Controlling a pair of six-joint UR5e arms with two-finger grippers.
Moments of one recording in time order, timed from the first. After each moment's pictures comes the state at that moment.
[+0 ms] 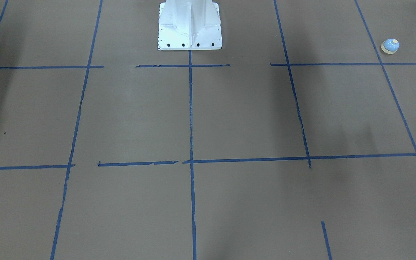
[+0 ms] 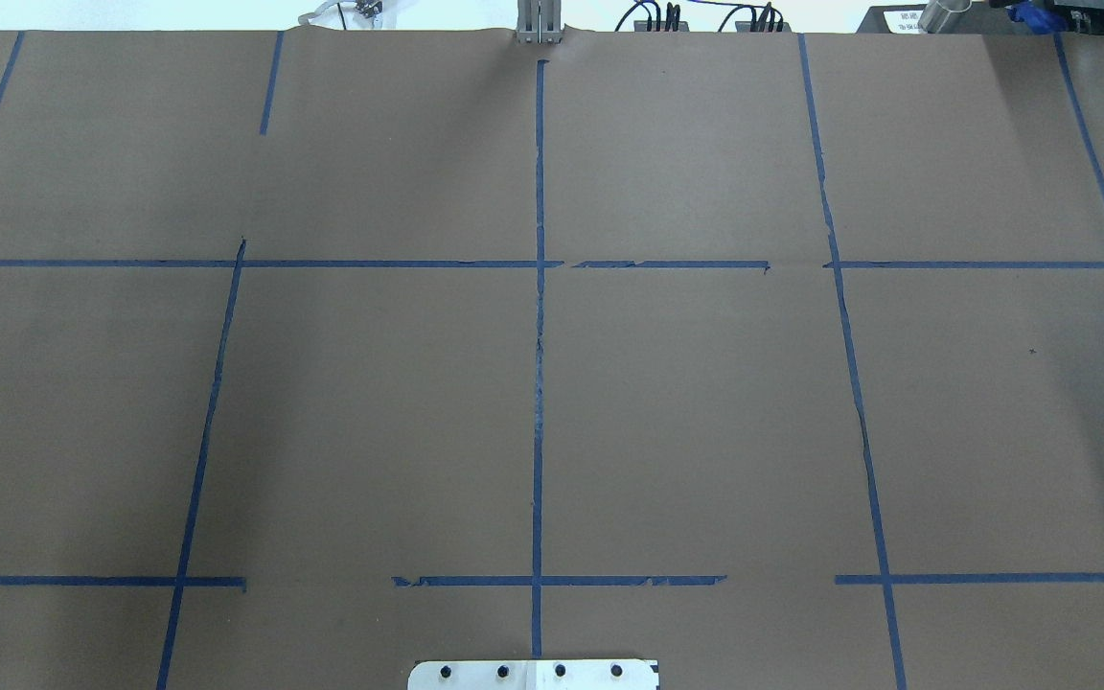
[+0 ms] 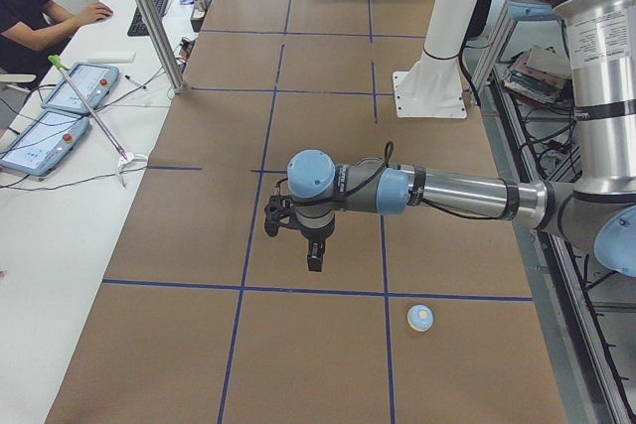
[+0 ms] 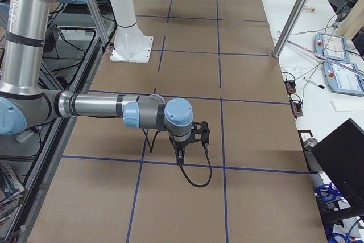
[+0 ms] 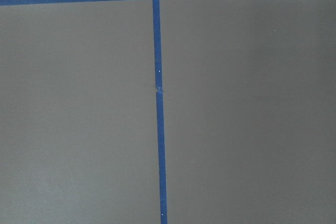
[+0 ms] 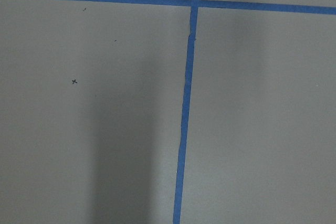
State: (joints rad) left arm -1.49 -1.34 -1.92 -1.51 -2.40 -0.03; right arm 1.59 -1.83 1.84 -1.59 2.39 -0.10
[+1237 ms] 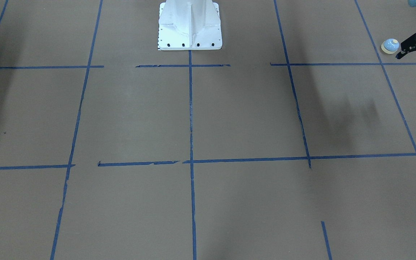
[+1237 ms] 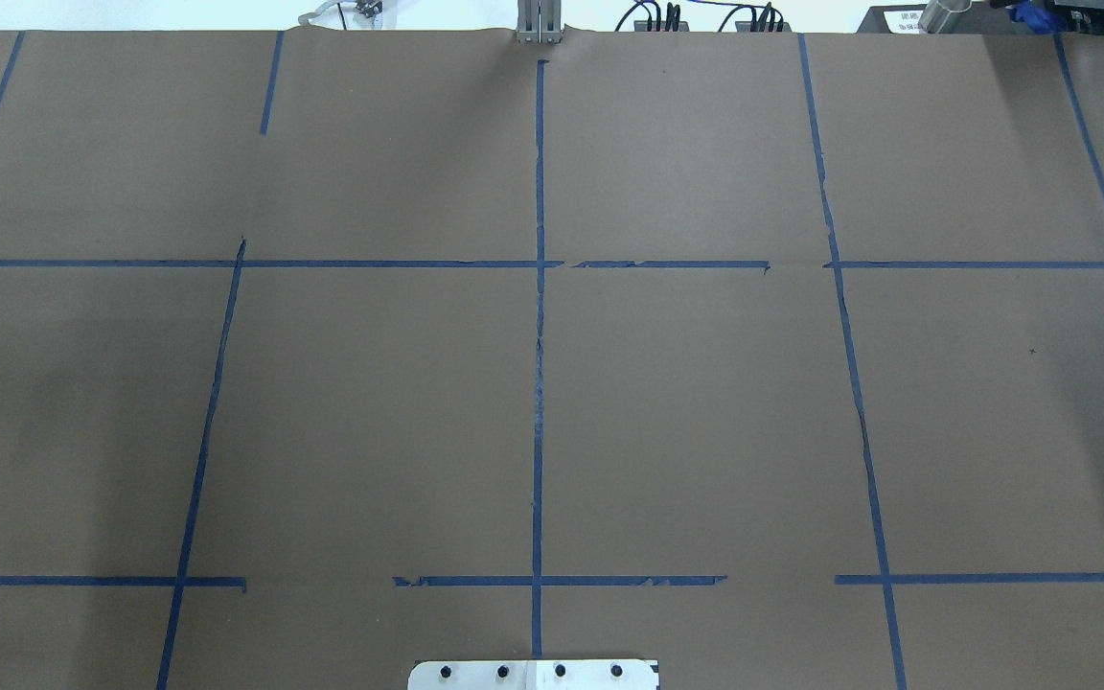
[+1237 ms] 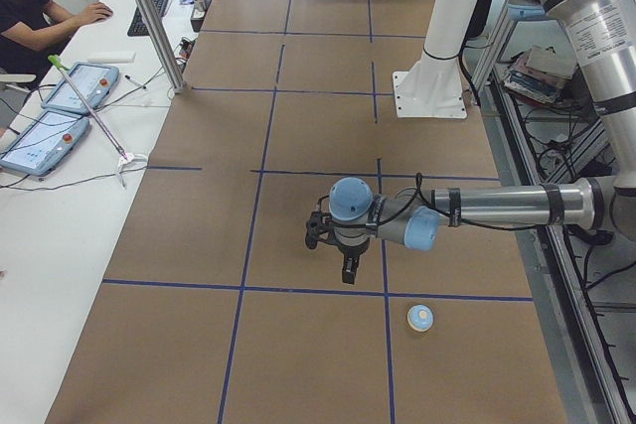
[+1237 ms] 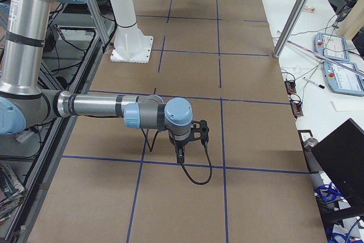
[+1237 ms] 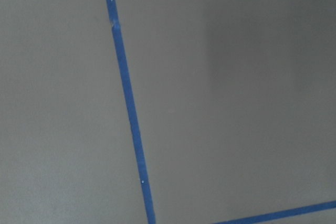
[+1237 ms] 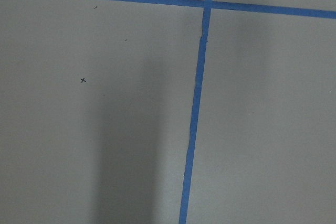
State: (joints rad) left arm -1.26 -1.08 -1.80 -2.03 -2.36 -0.19; right arm 1.57 -1.83 1.84 -1.57 2.40 -0.09
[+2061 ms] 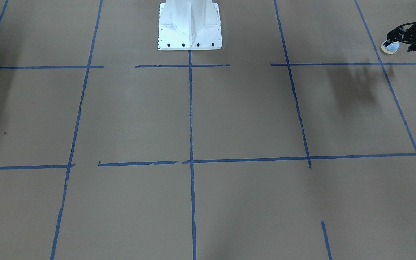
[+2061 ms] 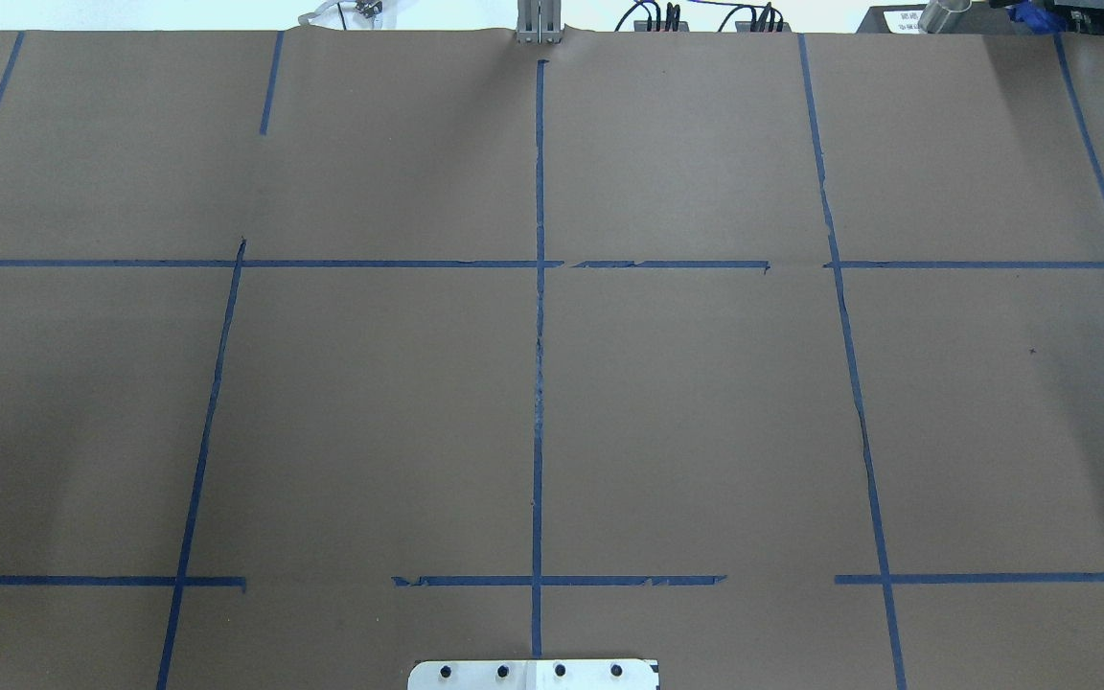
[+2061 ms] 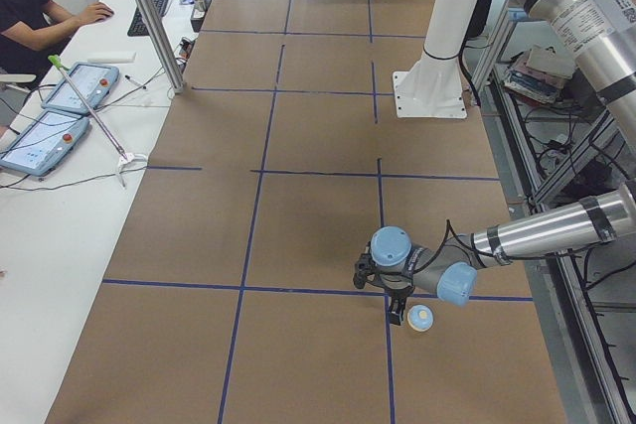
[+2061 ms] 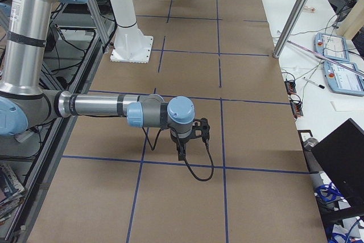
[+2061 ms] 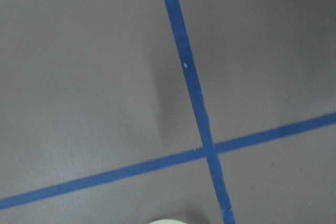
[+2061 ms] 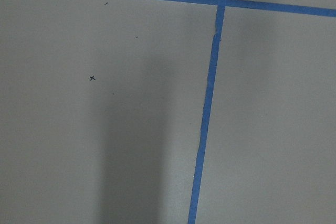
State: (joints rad) left arm -0.99 -0.97 -1.67 -2.26 -2.33 -0.23; right arm 1.54 -1.82 1.84 -1.57 2.41 -0.08
